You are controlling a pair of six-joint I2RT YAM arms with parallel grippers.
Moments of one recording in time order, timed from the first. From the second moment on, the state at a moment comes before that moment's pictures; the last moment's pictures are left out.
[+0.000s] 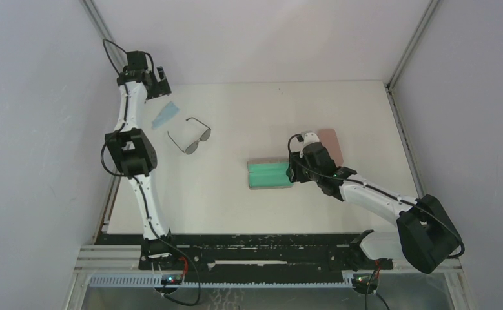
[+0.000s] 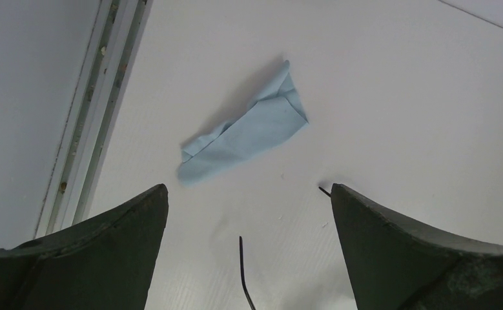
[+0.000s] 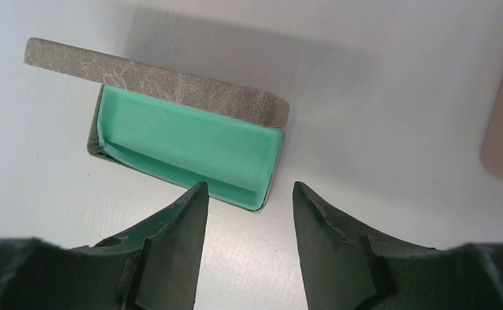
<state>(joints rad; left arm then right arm) 0.16 2.33 2.35 -0.83 -0.11 -0.19 0.60 1.27 0.66 -0.10 0.07 0.36</state>
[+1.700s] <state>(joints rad) 0.16 2.46 2.36 -0.90 -0.07 -0.37 0.59 1.31 0.66 -0.10 0.04 0.35</state>
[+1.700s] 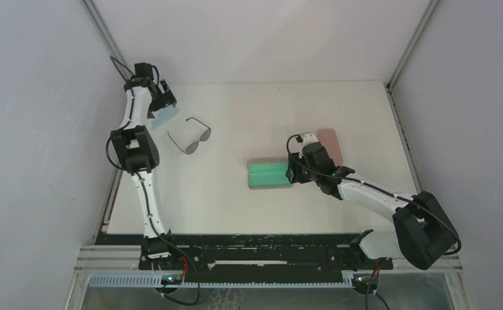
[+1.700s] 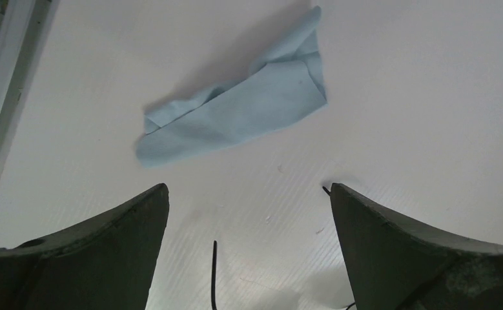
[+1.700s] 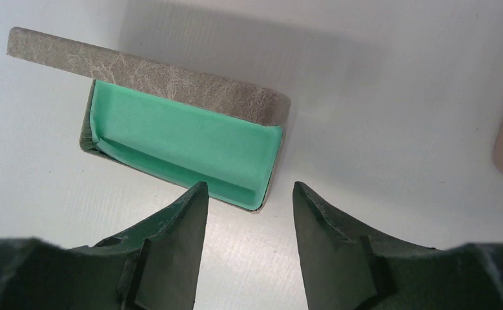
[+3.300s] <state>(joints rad) 0.32 2.53 2.43 -1.05 0.13 -0.26 0.54 1.34 0.65 -0.08 -0.02 0.33</state>
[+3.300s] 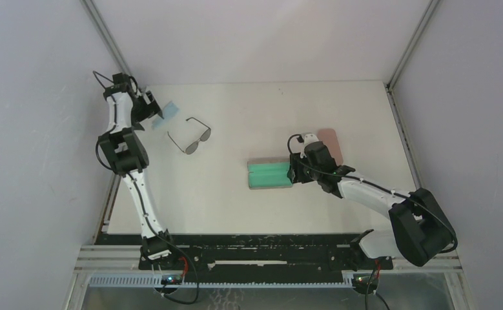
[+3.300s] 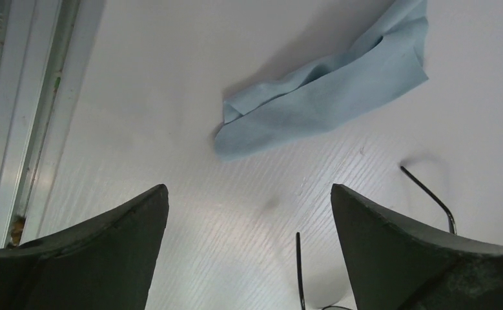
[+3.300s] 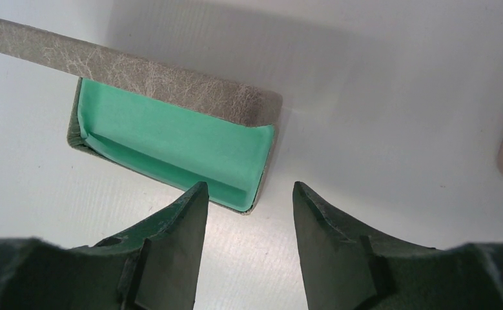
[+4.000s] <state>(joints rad) 0.19 2.42 2.31 -0.69 0.13 -0.30 0.54 1.37 0.65 -0.06 -0.04 0.33</state>
